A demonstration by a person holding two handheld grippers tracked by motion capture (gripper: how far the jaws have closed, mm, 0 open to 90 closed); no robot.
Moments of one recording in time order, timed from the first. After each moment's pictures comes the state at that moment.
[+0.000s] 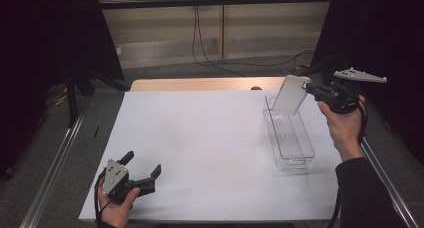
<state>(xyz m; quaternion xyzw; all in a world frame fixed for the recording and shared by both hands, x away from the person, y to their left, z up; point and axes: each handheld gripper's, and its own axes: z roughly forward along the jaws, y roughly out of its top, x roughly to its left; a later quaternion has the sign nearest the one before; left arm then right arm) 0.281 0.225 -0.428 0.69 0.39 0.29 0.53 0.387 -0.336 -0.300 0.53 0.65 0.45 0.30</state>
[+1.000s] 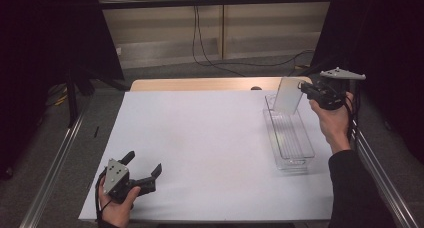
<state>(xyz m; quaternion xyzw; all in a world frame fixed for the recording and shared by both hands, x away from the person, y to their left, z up) 0.283 0.224 -0.430 0.69 0.40 0.29 0.53 0.421 -0.334 -0.328 0.54 0.67 0.40 0.32</state>
